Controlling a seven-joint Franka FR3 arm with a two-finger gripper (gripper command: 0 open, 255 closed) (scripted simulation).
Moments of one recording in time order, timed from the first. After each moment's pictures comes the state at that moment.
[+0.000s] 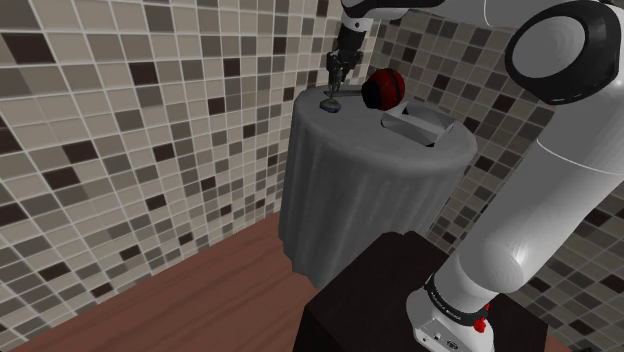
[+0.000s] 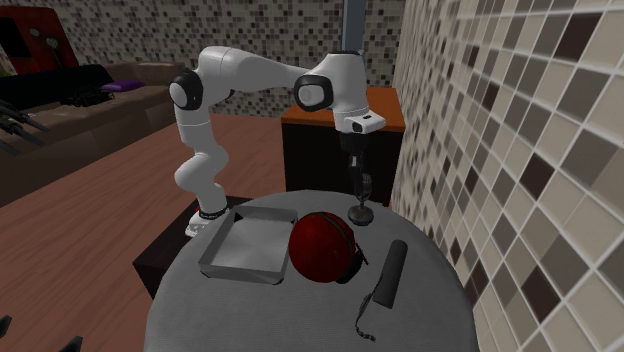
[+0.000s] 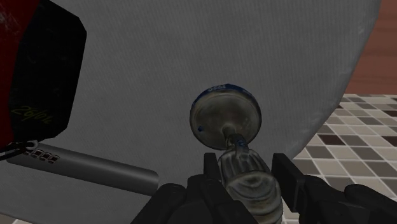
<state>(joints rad) -0.07 0.05 -0.18 -1.66 -0.02 1.93 -0.20</state>
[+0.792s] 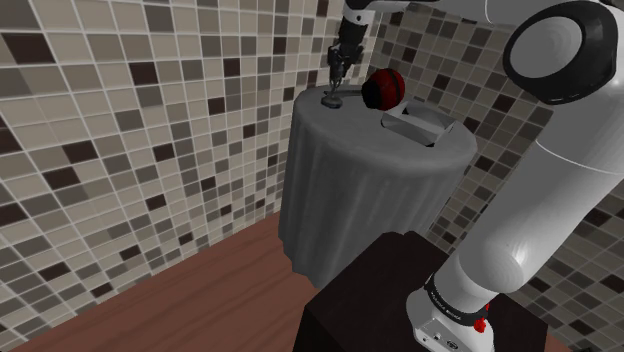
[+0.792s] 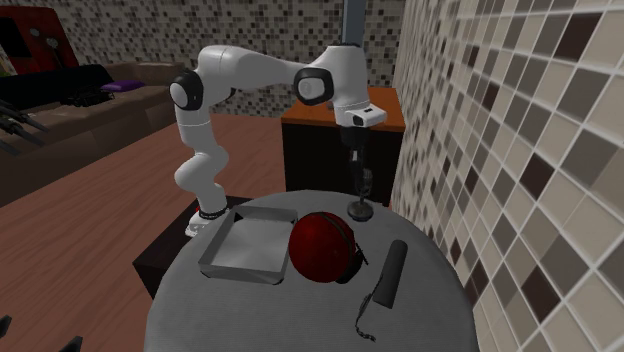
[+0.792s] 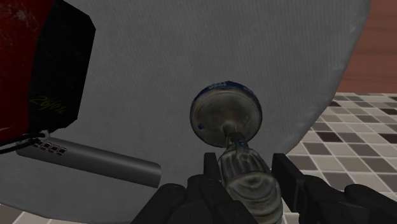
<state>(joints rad) -0.07 0.05 -0.18 -1.61 -0.02 1.89 -0.20</state>
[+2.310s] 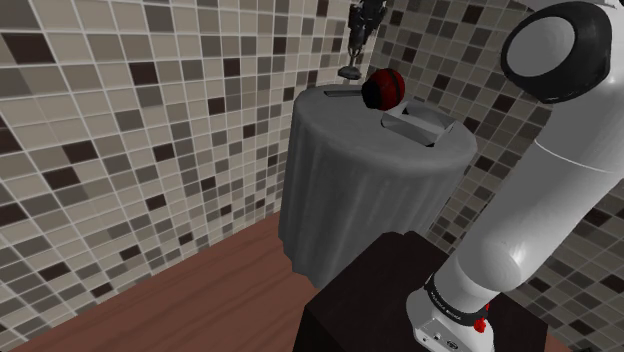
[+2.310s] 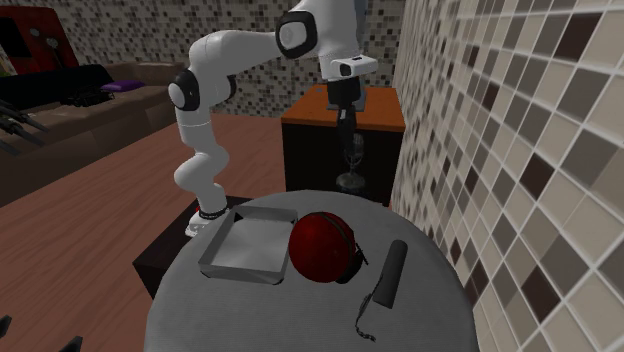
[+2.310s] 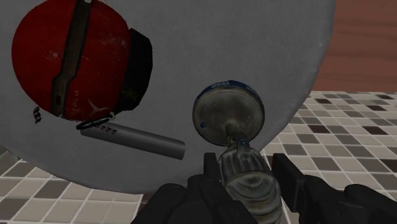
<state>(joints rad) -0.11 0.06 -0.20 -1.32 -0.01 1.60 -0.26</state>
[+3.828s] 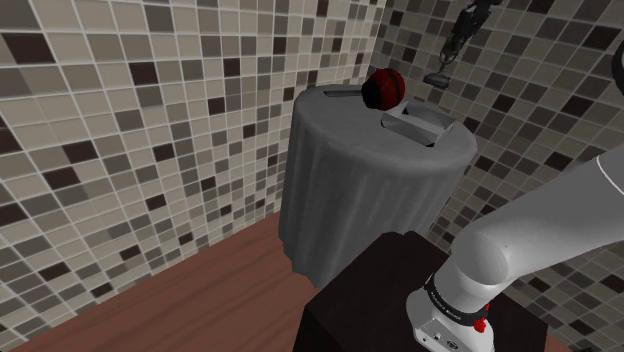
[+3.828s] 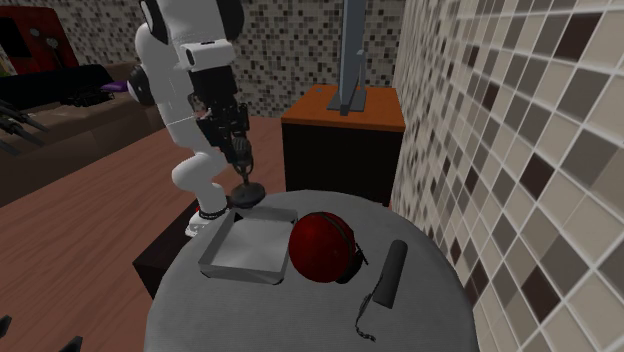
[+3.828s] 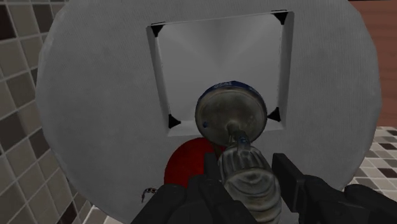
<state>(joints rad) -0.27 -0.32 -0.42 -1.60 -0.06 1.53 -0.64</state>
